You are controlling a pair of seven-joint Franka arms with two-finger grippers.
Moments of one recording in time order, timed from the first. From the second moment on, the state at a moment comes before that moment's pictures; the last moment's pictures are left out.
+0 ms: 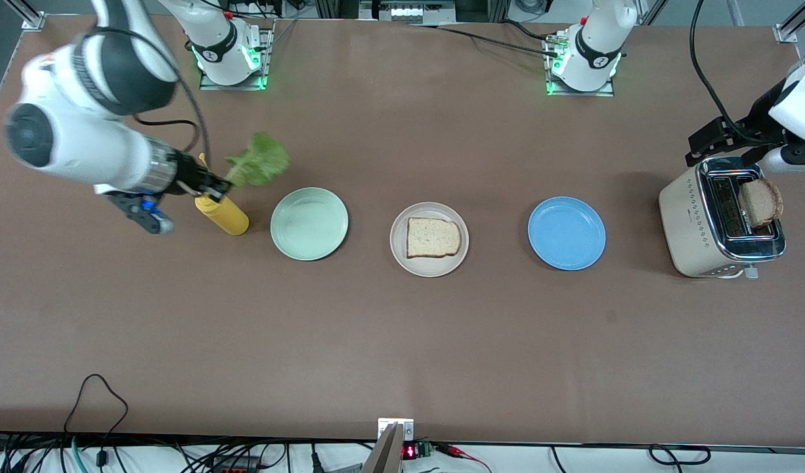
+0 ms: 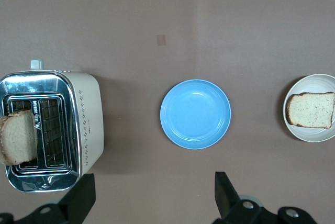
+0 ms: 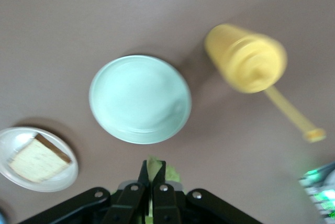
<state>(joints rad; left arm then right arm) 0.04 -0.07 -0.04 -1.72 -0.04 1.65 -0.03 -0.13 0.21 0.44 -1.79 0.19 1.83 0.96</state>
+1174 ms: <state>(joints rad) 0.10 -0.01 -0.04 -1.70 -0.04 1.66 -0.03 0.27 0.60 0.44 -1.75 0.22 2.55 1.79</state>
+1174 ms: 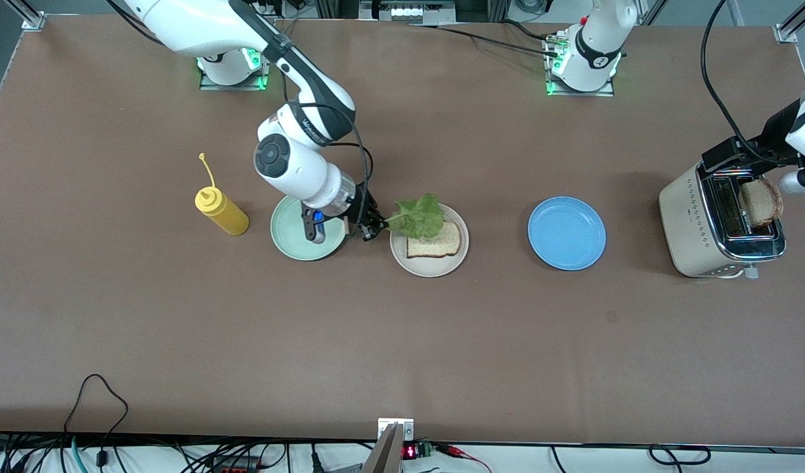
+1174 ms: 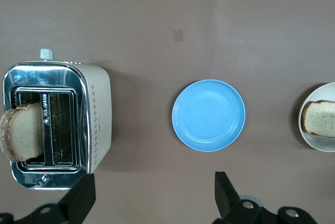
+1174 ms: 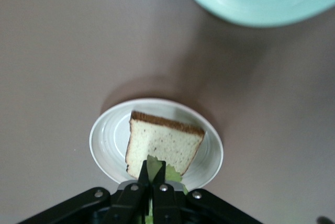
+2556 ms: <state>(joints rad) 0.13 0.05 -0.04 -1.64 -0.04 1.66 -0.03 0.31 0.69 0.42 -1.64 0.17 2.60 1.82</state>
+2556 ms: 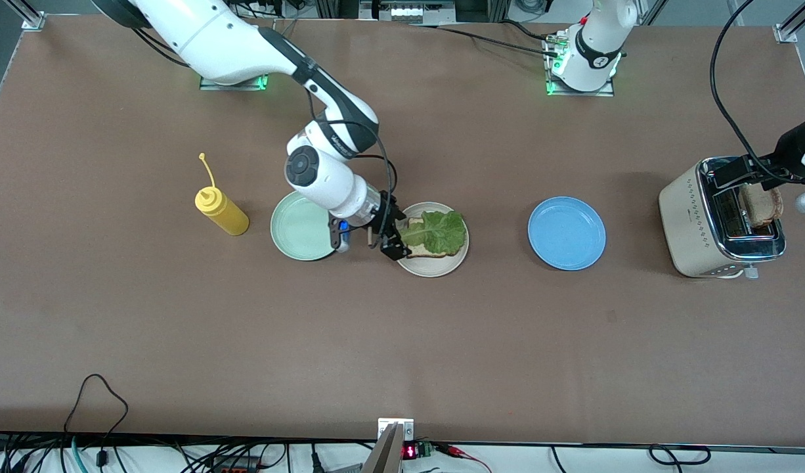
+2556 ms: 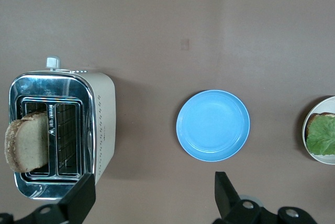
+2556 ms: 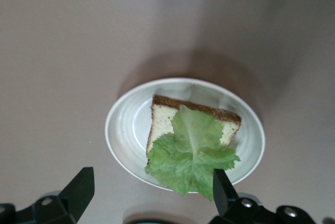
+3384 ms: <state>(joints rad) 0.25 0.17 -0.02 -1.64 0.06 1.66 0.06 -0.06 0.26 0.42 -1.71 0.18 1.89 1.20</state>
